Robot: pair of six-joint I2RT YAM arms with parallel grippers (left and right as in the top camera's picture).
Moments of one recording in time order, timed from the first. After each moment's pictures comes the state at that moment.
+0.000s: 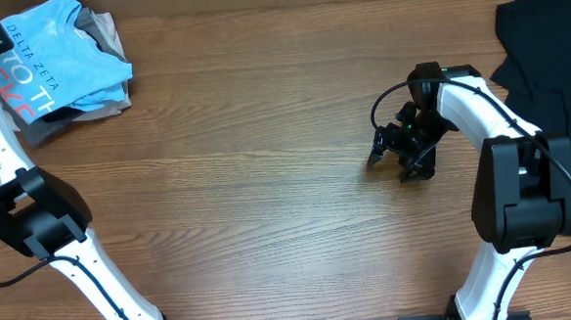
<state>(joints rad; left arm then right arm) 0.51 2.43 2.53 -0.76 0.06 0.01 0.06 2.04 1.43 -1.19 -0.38 0.35</state>
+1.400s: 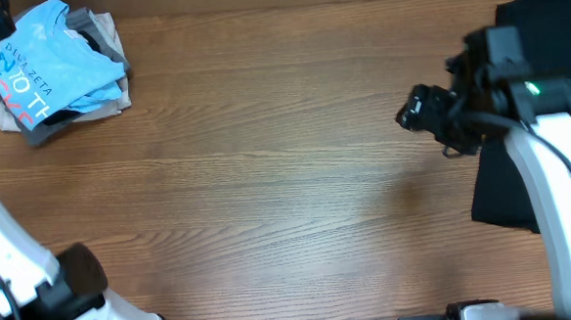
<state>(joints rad) 0.50 1.88 2.55 -1.27 0.37 -0.08 0.07 1.45 1.52 -1.26 -0.25 0.46</state>
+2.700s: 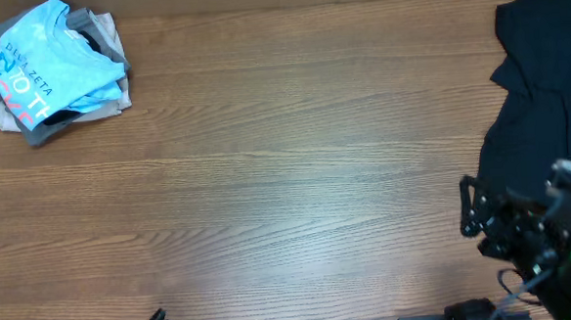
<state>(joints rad) 0.44 0.51 1.81 -1.69 0.81 0.22 0.16 0.60 1.24 -1.18 0.00 0.57</state>
